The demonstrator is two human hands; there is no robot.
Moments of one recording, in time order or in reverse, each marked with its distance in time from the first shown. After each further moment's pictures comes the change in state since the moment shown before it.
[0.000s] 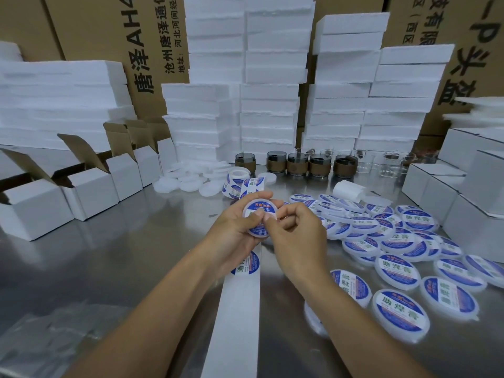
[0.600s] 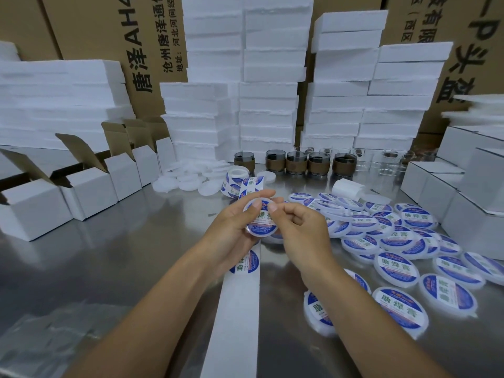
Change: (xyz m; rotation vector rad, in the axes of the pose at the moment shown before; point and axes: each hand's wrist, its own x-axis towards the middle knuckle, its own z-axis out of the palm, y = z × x) left_hand 0.001 -0.001 -0.004 0.087 0.010 -0.029; right_hand 0.007 0.000 -0.008 0.192 -0.154 0.088
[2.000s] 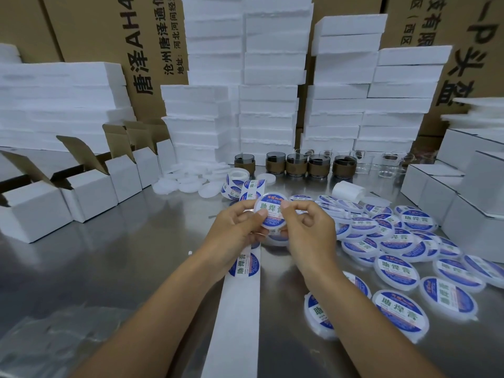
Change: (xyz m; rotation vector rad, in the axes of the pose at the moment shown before) left_hand 0.001 -0.007 -0.004 0.270 0.173 0.025; right_hand 0.002 0.004 -0.001 0.002 0.184 -0.015
